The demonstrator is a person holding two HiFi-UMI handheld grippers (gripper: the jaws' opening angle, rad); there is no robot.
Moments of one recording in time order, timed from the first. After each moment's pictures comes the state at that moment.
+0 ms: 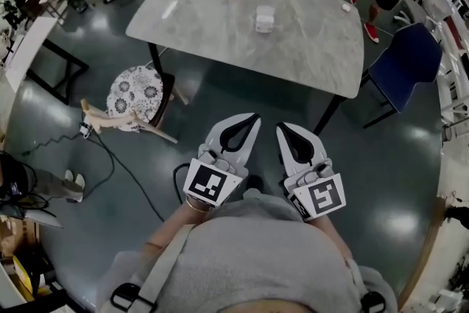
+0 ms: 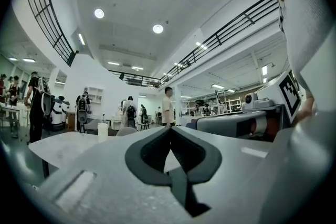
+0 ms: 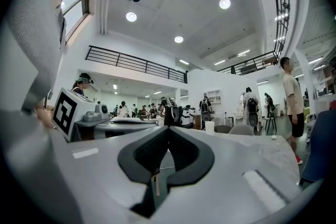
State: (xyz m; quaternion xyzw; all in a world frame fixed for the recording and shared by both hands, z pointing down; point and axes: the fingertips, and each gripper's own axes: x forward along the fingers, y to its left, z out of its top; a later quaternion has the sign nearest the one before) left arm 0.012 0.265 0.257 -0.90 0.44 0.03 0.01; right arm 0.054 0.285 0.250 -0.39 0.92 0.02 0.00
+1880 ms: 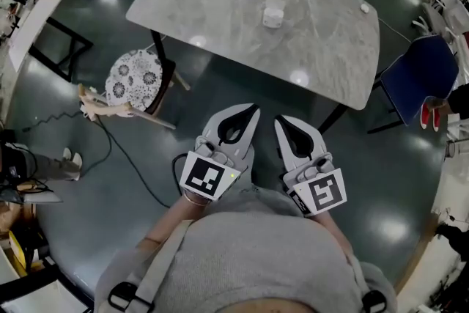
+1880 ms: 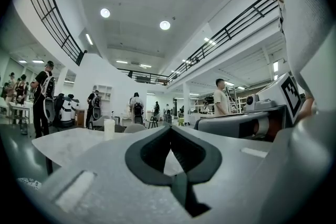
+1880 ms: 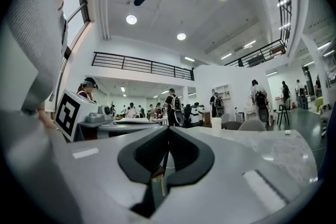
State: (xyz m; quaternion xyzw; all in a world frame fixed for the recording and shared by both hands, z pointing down) left arm 0.016 0.200 0.270 -0.88 0.48 0.02 -0.01; right arm 0.058 0.220 0.264 -0.33 0.94 -0.01 0.01
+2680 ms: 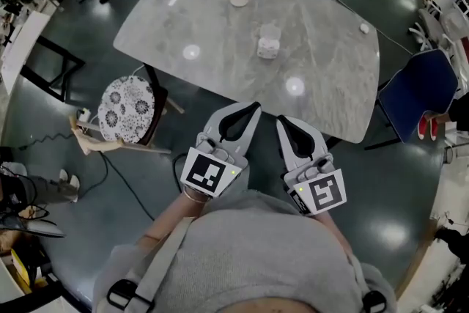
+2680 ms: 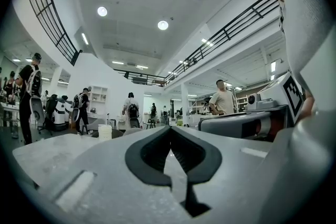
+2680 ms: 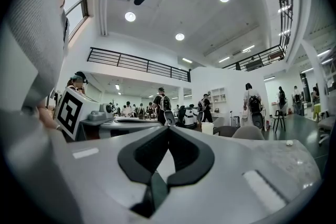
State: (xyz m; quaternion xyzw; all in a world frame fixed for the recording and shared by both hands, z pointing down) left arm 0.006 0.074 0.270 -0.89 0.46 0.02 0.01; right arm 0.048 0.100 0.265 -0.35 0.93 0.02 0.00
